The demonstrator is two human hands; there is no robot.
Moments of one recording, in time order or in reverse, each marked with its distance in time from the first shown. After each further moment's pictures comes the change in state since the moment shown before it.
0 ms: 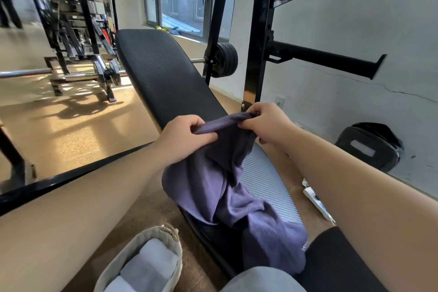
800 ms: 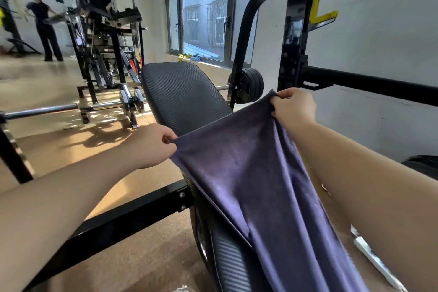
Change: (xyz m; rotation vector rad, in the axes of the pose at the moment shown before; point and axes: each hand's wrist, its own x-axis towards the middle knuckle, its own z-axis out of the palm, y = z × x) left_hand 0.107 -0.079 -0.119 0.452 -0.037 -0.203; right_hand 0.171 -0.051 0.029 0.242 0.457 -0.047
